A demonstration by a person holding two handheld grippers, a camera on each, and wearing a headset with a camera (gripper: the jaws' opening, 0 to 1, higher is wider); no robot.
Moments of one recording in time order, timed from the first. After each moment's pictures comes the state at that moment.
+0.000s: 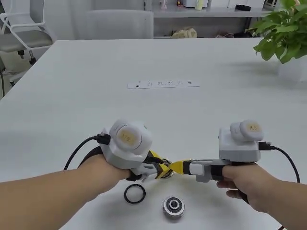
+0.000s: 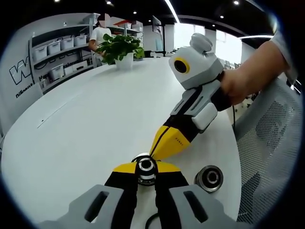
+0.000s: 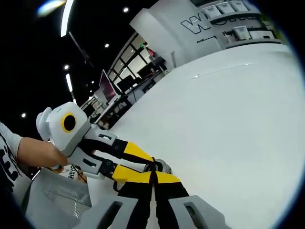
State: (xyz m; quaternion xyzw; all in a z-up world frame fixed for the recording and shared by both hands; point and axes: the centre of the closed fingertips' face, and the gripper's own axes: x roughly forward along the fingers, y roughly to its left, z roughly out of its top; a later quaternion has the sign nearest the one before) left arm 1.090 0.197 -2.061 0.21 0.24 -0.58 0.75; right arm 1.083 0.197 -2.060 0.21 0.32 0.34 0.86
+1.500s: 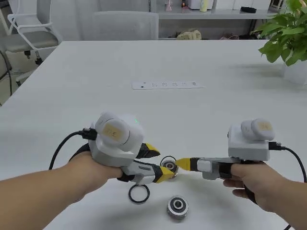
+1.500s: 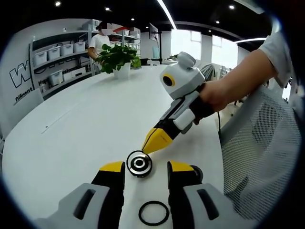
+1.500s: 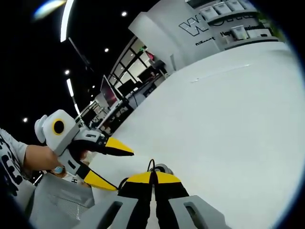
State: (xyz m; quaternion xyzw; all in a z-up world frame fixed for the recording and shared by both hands) left arm 1.072 0.219 -2.021 0.19 0.22 -0.60 0.75; right arm 1.085 0.192 -2.047 0.23 0.31 0.34 0.86
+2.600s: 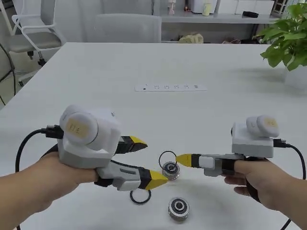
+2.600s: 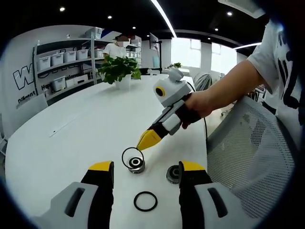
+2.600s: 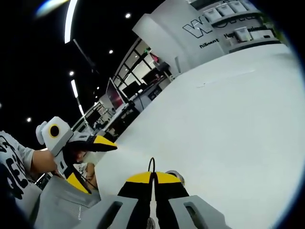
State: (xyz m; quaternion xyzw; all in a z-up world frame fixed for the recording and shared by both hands) left arm 1.051 0.251 -1.981 0.17 0.20 -0.60 0.76; right arm 1.082 0.201 -2.022 0.23 0.30 0.36 0.85
